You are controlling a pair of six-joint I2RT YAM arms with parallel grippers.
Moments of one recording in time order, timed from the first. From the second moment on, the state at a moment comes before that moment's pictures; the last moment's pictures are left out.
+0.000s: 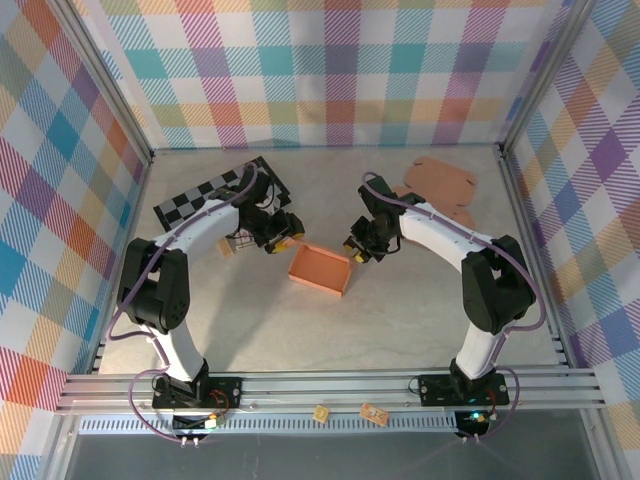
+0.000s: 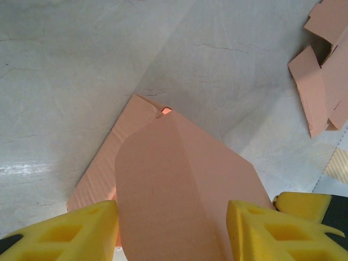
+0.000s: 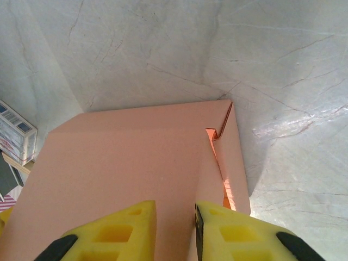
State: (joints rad) left arm -0.35 1.77 1.33 -0.72 0.49 -0.76; right arm 0.54 1.77 1.32 -0.77 -0.33 1.20
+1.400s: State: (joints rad) left arm -0.39 1.86 1.44 -0.75 0.53 -0.77; right arm 0.54 1.77 1.31 -0.76 -0.39 1.31
